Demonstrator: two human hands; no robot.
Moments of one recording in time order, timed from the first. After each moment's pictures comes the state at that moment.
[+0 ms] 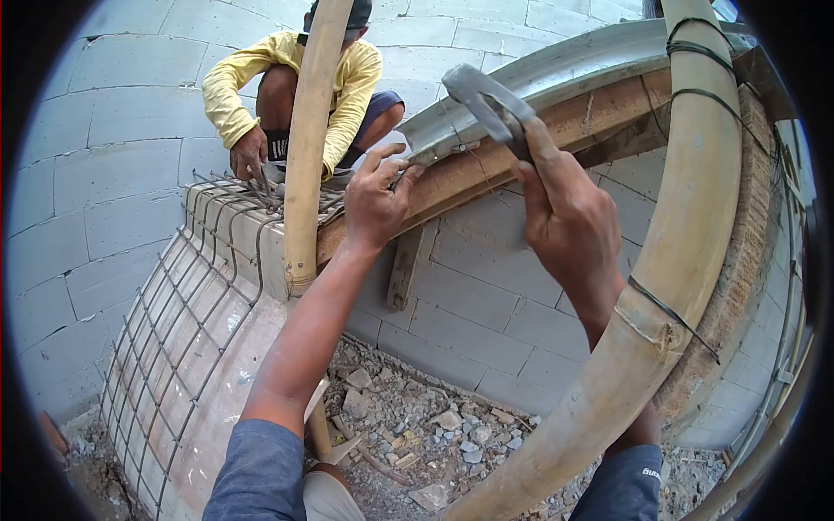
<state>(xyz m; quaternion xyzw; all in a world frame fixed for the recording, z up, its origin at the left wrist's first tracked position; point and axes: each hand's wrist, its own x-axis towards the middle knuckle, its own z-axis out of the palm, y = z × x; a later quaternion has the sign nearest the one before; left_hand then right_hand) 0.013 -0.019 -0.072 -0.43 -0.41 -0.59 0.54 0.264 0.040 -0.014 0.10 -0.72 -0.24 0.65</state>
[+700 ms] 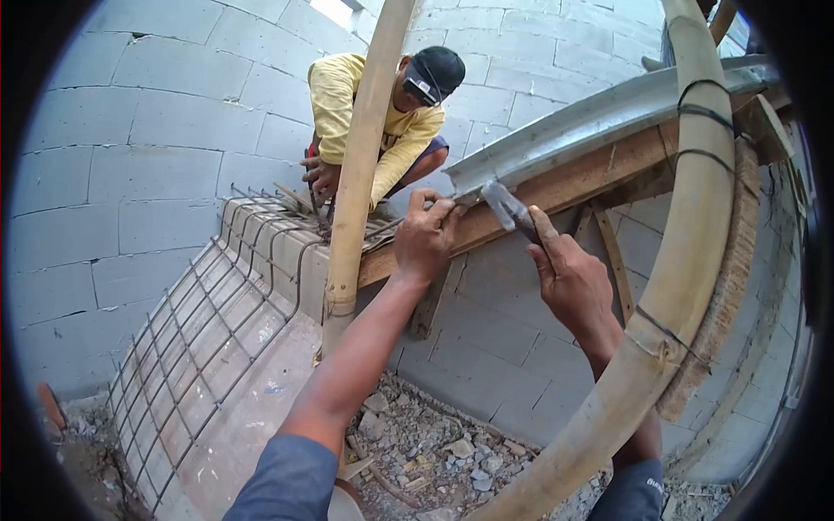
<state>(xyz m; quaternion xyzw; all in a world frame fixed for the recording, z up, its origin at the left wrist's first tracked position) 0.024 -0.017 -0.071 -0.39 -0.42 -0.60 0.55 0.264 0.048 -0.041 -0.03 -0.81 -0.29 0.50</state>
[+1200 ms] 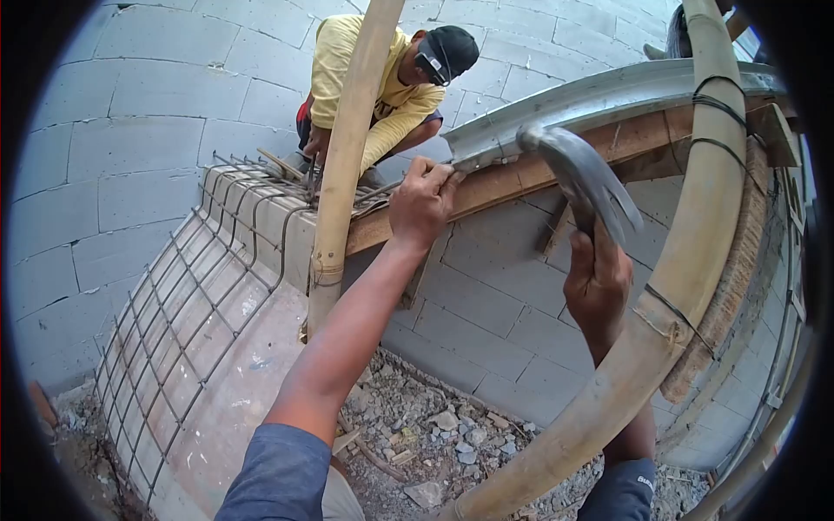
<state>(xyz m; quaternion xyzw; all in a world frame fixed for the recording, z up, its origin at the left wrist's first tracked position) 0.021 -0.013 -0.080 -0.38 -0.44 -0.61 0.54 0.270 0.054 -0.044 0.13 -0.73 -0.21 0.64</state>
